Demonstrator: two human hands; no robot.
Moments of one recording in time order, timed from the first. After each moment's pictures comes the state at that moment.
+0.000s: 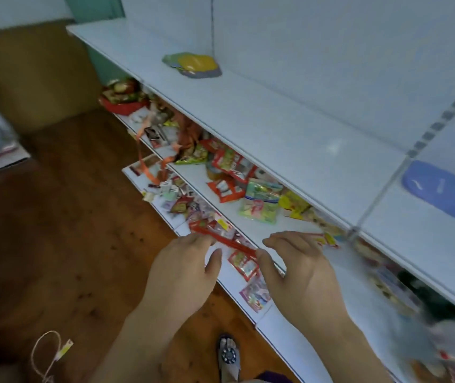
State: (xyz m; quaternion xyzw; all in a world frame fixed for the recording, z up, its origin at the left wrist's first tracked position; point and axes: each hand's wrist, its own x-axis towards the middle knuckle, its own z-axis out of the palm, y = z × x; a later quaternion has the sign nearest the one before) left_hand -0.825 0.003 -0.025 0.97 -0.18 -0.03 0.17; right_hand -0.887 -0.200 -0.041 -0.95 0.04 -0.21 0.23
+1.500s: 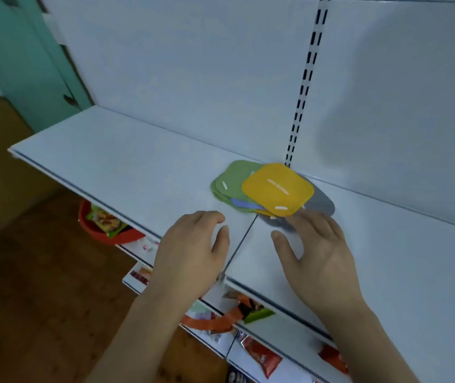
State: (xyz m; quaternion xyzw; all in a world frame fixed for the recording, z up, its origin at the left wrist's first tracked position) left_hand -0.178 0.100 0.016 0.91 -0.33 0.04 0.24; right_hand -0.295 -0.088 -0.033 -0.91 0.20 -0.30 0.18
